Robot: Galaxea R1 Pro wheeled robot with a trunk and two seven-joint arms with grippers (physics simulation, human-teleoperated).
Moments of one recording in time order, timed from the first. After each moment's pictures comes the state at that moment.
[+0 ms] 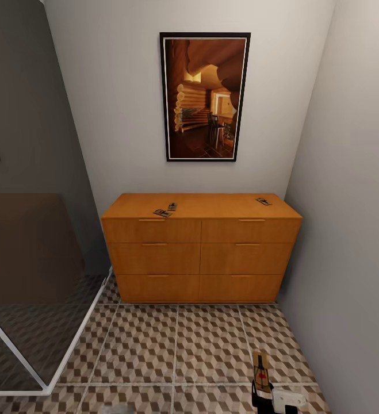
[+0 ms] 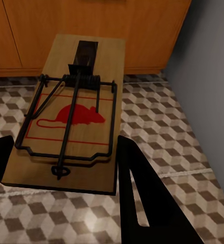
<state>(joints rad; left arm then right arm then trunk) 0.02 -0.08 0.02 -0.90 -0.05 0.05 0.09 -0.39 0.04 -0.09 -0.02 0.16 -0.79 -0.26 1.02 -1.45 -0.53</state>
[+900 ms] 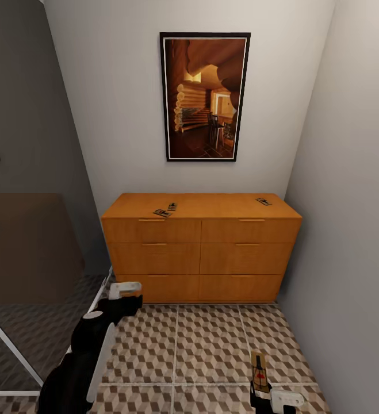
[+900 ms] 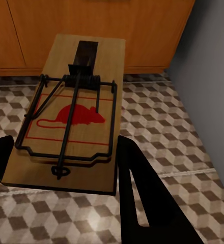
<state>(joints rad) -0.30 -0.13 0.00 -1.55 -0.05 0.79 0.10 -0.39 0.04 -0.09 -0.02 0.16 -0.79 -0.26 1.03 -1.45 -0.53</state>
